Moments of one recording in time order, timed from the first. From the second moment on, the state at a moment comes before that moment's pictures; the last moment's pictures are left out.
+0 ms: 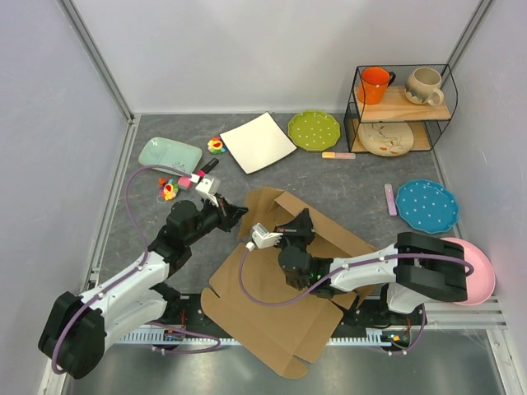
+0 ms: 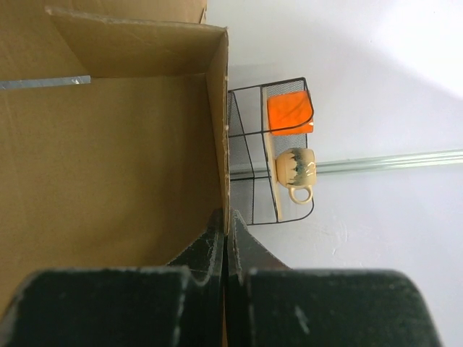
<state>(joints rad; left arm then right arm) -0.52 0.92 0.36 0.38 0.26 -0.43 1.35 1.53 0.56 0.78 1.29 -1.14</state>
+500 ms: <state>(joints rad) -0.57 0.90 0.24 0.54 0.24 -0.61 1.35 1.56 0.53 0.99 1.30 -1.35</state>
